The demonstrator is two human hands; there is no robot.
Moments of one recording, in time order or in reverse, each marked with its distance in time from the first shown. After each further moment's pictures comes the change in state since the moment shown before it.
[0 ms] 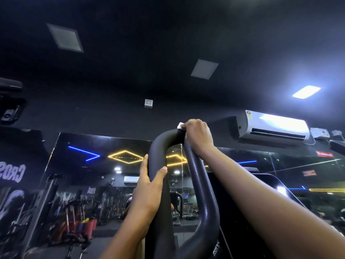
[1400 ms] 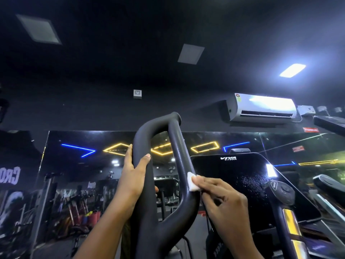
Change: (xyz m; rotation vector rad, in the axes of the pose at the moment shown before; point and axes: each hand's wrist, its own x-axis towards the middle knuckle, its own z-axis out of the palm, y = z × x) left_hand 0.007 -0.004 -0.001 0.079 0.038 0.022; right_hand -0.221 0.001 -0.025 0.777 0.252 0.262
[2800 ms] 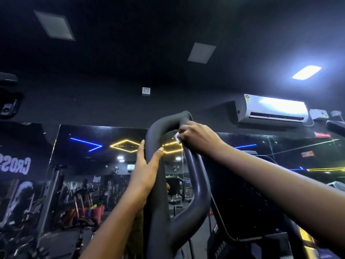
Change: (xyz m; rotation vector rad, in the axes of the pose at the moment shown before) left_hand -0.011 0.009 0.001 -0.052 -0.050 -0.017; right_hand 0.164 -0.015 0.052 -1.004 -0.590 -0.616
